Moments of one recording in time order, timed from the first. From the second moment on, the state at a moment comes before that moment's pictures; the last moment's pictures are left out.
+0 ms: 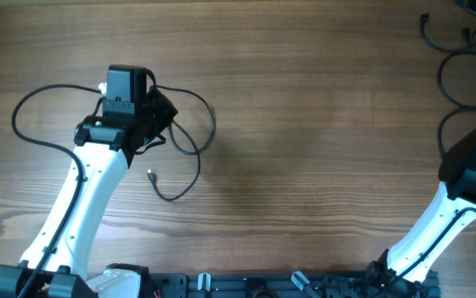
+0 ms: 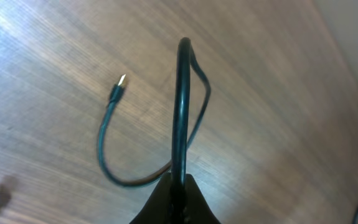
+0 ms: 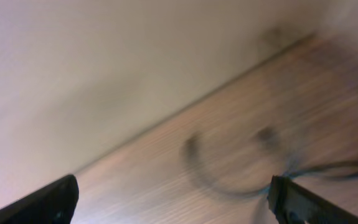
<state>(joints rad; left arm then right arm) -0.14 1.40 1.07 -0.61 0.07 -0.86 -0.42 2.23 2.12 -0.51 -0.22 0.25</state>
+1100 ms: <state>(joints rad) -0.09 1.41 1.08 -0.81 0.10 -0.74 0.23 2.11 2.11 -1.11 -0.36 0.15</state>
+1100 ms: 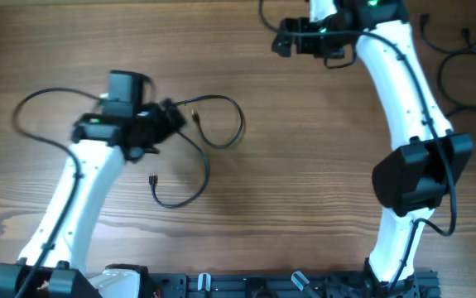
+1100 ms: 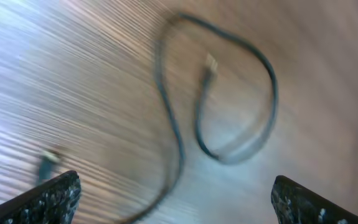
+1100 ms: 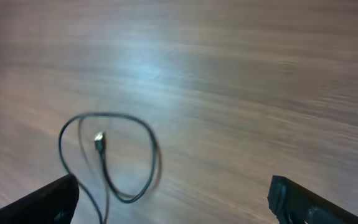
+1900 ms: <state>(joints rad) 0.43 1.41 1.08 -0.93 0.06 -0.79 0.86 2.13 1.40 -0.12 -0.10 0.26</state>
